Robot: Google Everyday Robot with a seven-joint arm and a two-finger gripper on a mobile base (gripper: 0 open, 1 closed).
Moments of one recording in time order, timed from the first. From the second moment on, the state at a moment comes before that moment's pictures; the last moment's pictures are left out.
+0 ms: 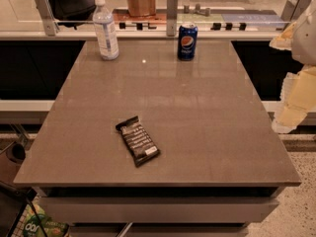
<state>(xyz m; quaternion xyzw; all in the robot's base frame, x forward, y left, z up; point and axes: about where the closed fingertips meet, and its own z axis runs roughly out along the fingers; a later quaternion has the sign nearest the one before) 0.438 -0.214 0.984 -0.60 0.78 -0.04 0.17</state>
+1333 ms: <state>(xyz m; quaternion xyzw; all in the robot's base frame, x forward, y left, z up) 0.461 -0.226 0.985 -0.53 0.81 -0.03 0.26</state>
